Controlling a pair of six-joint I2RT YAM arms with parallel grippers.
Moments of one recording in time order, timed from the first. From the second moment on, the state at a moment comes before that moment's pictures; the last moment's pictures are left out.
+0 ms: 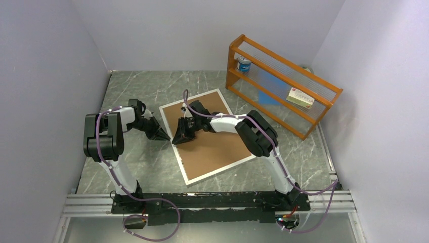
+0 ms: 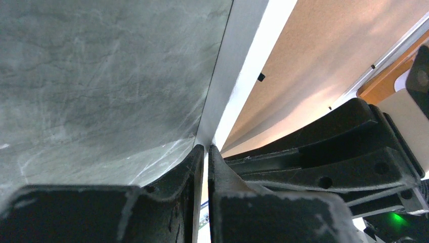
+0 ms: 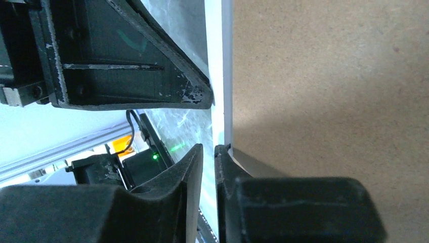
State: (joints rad) left arm 0.08 1.85 1.02 -0.61 0.63 -0.52; right arm 0.81 2.30 1.54 0.00 -0.67 0.88
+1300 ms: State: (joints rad) left arm 0.21 1.72 1.09 -0.46 0.60 -0.57; right arm 0.77 2.29 1.71 -0.04 -0.50 0.81
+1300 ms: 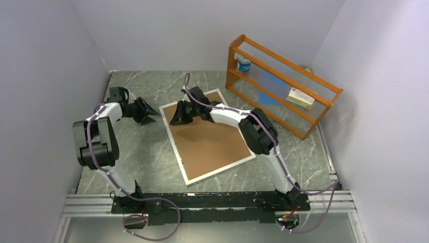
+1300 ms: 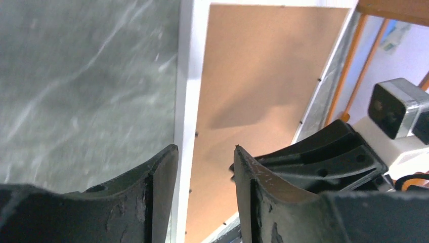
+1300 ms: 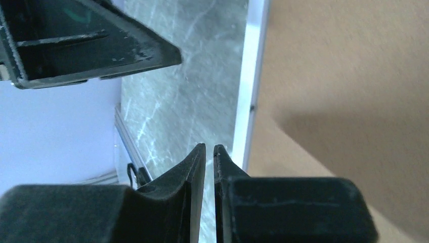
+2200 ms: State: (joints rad) left arm 0.15 2.03 1.24 -0.40 0.65 -0.59; right arm 0.77 2.52 1.89 0.03 -0.59 0.94
